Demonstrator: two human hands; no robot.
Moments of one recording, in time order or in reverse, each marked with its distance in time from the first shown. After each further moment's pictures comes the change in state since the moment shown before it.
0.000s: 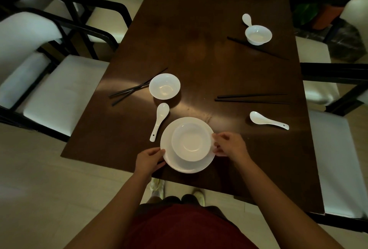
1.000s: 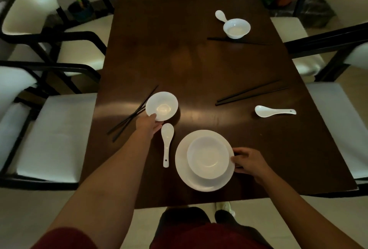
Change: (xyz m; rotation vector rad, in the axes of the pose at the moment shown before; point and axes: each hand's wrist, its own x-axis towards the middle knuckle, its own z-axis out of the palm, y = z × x) left_hand 0.116 0.163 0.027 0.021 -0.029 -0.010; right_hand -0.003 0.035 0.017 0.354 0.015 0.176
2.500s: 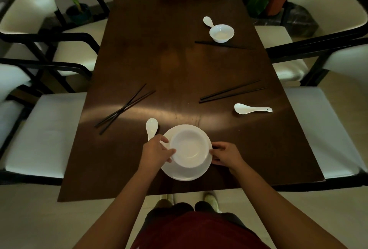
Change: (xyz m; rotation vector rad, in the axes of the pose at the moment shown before) left_hand -0.128 -0.088 0.007 0.917 -0.101 0.483; right_hand -0.006 0.004 0.001 0.081 -0.016 -0.041
